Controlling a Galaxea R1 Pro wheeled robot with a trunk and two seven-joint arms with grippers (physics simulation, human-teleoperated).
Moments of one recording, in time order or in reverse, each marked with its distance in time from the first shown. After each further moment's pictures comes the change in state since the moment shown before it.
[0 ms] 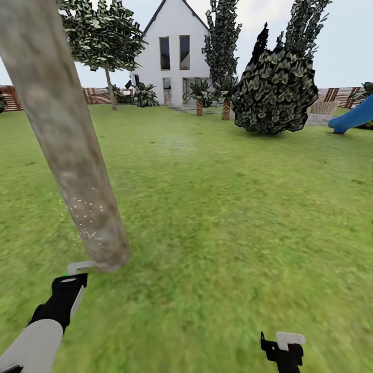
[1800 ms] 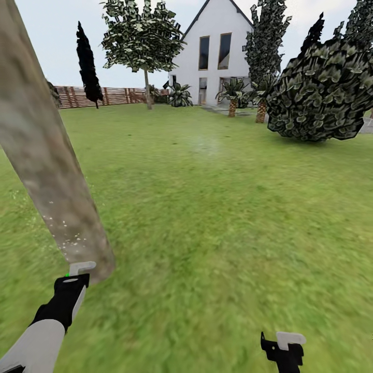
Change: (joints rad) left arm 0.000 -0.010 -0.002 0.002 -0.001 0.002 0.003; right arm 0.000 0.000 0.000 -0.001 -0.001 0.000 0.000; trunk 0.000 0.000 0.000
